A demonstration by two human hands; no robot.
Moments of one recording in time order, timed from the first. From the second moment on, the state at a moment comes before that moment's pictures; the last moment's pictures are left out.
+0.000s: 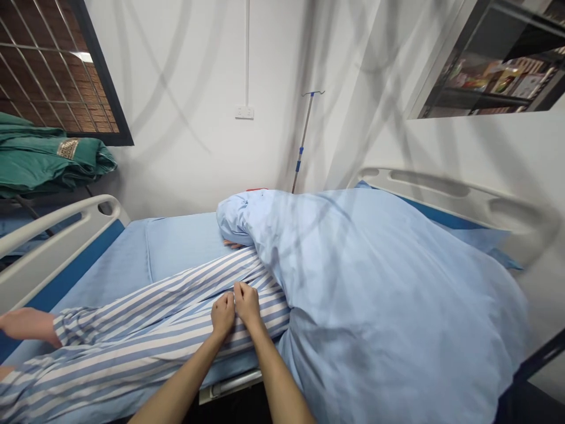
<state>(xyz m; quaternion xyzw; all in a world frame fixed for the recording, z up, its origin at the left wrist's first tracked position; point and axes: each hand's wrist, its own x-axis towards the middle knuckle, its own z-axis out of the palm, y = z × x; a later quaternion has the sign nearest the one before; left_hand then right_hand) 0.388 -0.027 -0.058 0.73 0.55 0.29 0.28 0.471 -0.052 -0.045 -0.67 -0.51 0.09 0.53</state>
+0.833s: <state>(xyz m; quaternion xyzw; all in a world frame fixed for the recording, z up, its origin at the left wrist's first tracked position) 0.433 -0.037 -0.057 0.74 0.55 0.28 0.29 0.495 -0.060 -0.044 -0.67 -0.44 0.09 0.59</state>
